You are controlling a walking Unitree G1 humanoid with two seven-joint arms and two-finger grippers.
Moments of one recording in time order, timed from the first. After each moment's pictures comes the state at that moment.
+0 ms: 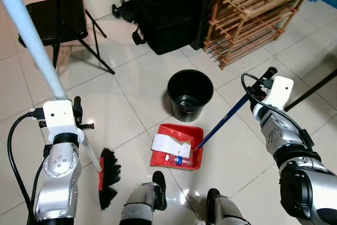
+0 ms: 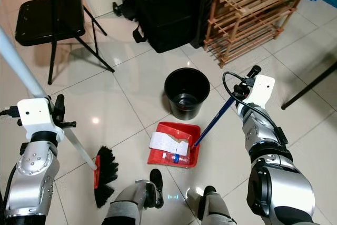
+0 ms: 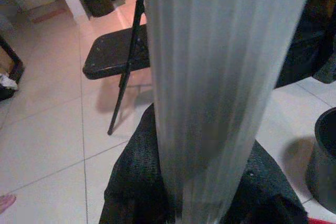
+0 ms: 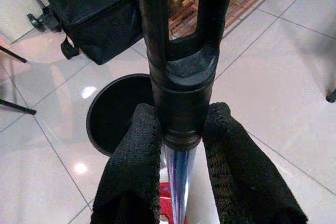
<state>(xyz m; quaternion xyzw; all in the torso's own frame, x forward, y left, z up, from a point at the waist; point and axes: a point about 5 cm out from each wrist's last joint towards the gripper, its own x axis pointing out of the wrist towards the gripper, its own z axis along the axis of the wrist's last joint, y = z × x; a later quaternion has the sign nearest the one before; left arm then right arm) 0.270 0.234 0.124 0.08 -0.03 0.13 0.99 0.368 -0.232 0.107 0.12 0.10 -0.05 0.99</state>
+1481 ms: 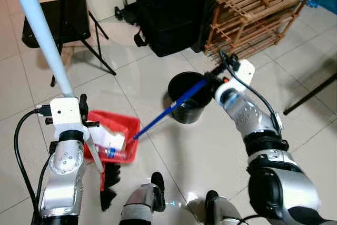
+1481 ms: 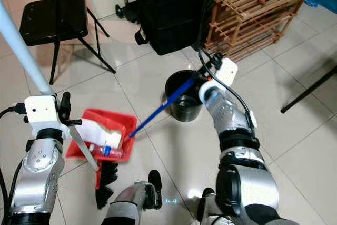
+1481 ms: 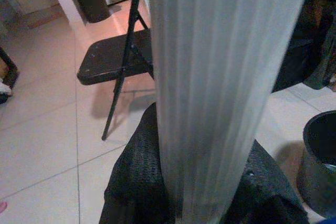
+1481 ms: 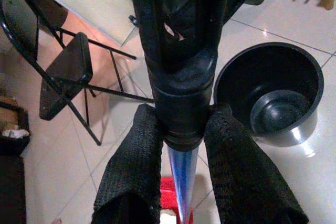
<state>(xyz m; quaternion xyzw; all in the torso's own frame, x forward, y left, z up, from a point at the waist) 0.277 0.223 0.127 0.08 -0.03 0.12 0.99 0.389 -0.128 0.150 0.31 0.13 0.07 0.94</state>
